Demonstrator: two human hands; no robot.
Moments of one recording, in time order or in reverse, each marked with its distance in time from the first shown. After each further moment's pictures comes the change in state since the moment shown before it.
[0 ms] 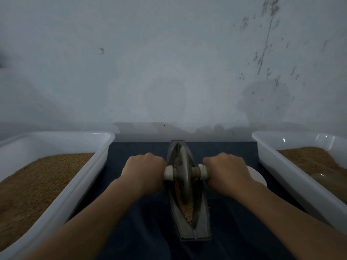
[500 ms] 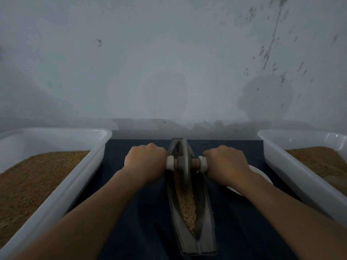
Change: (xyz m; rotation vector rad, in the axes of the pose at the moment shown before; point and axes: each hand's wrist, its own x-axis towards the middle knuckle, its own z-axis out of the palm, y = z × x) left_hand 0.040 -0.009 0.016 0.074 0.088 -0.025; right_hand 0.039 0.010 0.019 0.006 -0.022 0.032
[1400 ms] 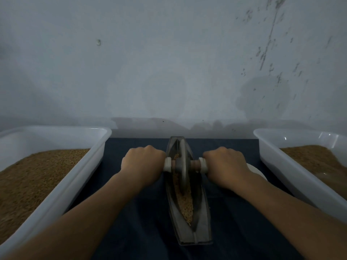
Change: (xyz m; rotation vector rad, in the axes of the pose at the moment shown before) left_hand -0.021 0.004 -0.004 0.006 0.046 0.011; right_hand -0.020 -0.006 -0.014 -0.038 -0.026 0.019
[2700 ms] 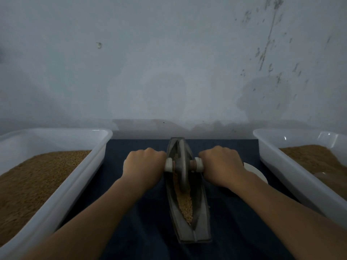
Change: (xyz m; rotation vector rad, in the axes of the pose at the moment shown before) left_hand -0.007 0.007 -0.001 0.033 0.076 -0.033; right_hand 0.002 -0.007 -0.010 0.053 -0.008 -0.029
